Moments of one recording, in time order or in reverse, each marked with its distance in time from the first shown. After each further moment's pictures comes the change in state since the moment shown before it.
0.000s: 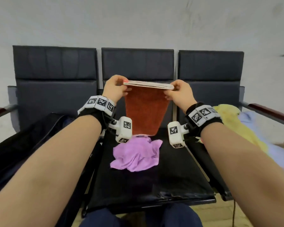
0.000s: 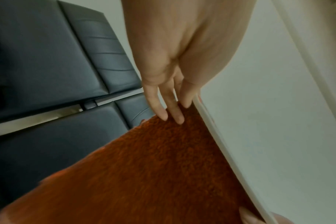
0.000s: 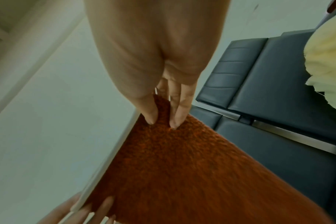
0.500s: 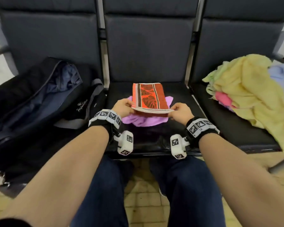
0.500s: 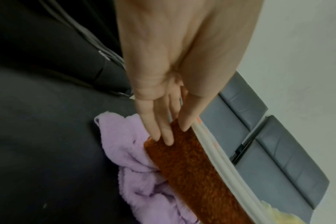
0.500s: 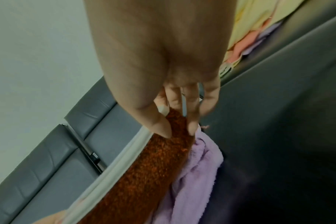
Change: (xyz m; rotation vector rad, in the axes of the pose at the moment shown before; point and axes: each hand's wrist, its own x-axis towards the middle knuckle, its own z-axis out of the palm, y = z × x) left_hand -0.126 -0.203 0.001 0.327 -0.257 -0.520; right_hand -0.126 0.189 0.058 -0.391 -0.363 0.440
